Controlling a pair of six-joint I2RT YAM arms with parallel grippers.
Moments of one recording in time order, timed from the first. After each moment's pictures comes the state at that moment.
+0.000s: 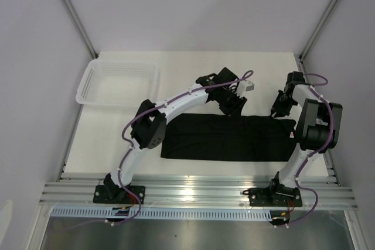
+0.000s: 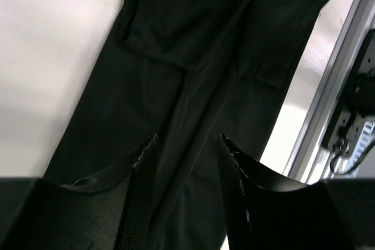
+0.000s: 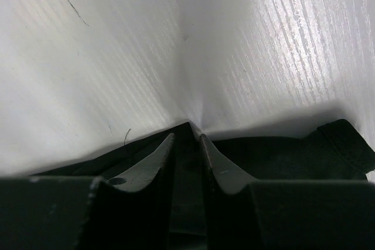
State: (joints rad) left arm -0.84 2.30 2.11 -0.74 0.51 -0.01; right arm -0.20 1.88 1.26 -0.64 -0.08 0.30
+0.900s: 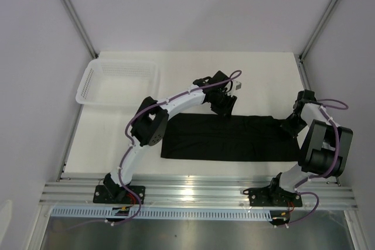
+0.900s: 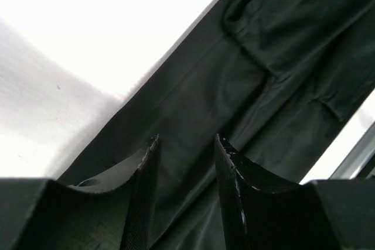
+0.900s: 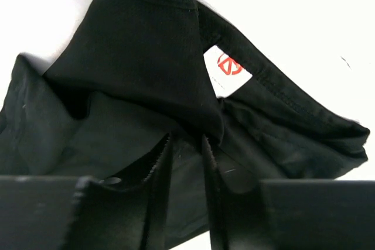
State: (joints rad) left arm -0.81 2.34 2.02 -0.66 0.35 -0.20; right arm -0.31 1.57 0.95 -0.70 0.07 0.55
